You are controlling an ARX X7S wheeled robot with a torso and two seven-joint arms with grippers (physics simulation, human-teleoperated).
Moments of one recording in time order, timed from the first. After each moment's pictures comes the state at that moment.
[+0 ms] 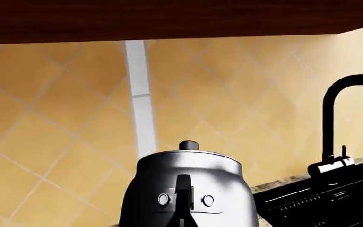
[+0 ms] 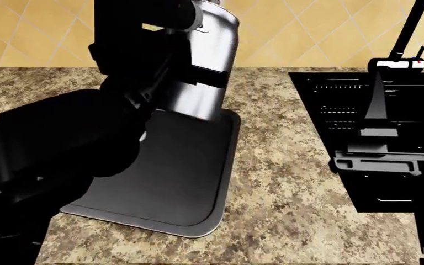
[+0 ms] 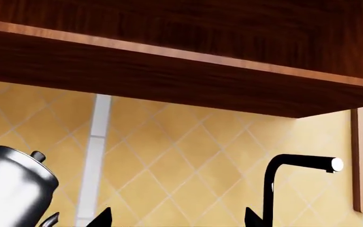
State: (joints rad) left arm -1.18 -0.38 0.53 0.34 -1.06 -0.85 -0.65; right arm 1.84 1.29 -2.01 -0.96 0.94 -0.15 1.45
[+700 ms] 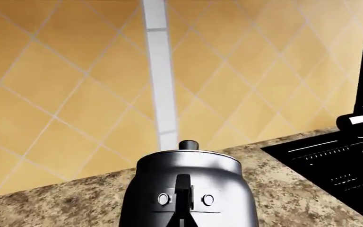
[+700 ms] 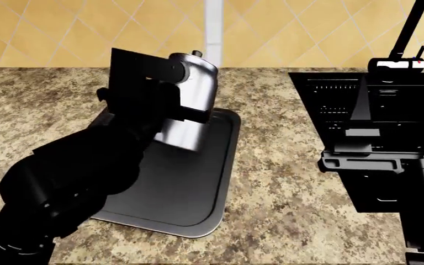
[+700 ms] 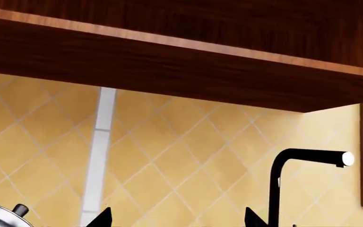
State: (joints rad) left arm -1.00 -0.43 0.61 0.21 -0.92 -0.69 -0.53; right arm 1.79 1.24 -2.00 -0.93 0.93 -0.16 1.45
